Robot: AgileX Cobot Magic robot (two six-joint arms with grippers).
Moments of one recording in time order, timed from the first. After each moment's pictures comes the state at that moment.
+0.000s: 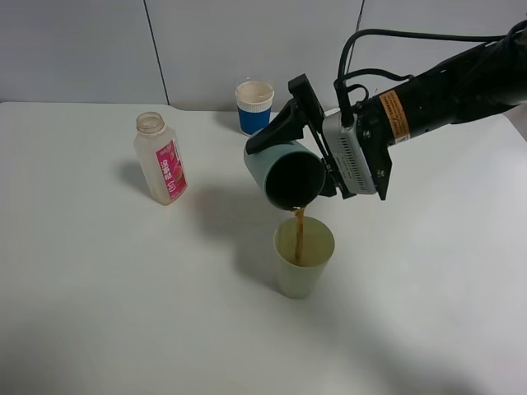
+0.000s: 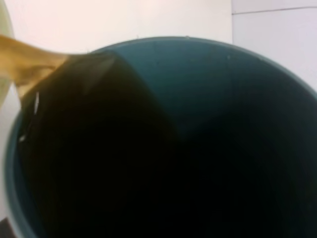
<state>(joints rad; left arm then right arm) 0.02 0.00 -0.51 0.06 1.06 -0.08 0.31 1.80 -0.96 -1.71 -1.07 -0.48</state>
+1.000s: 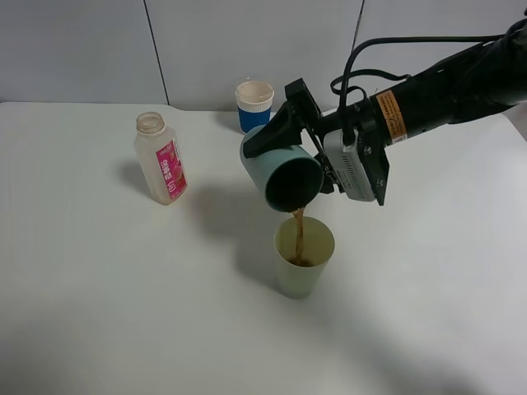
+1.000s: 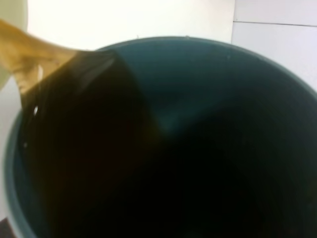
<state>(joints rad) 0.02 0.00 -0.51 0.06 1.06 -0.08 0.32 1.80 -0.96 -1.71 -1.05 -0.61</state>
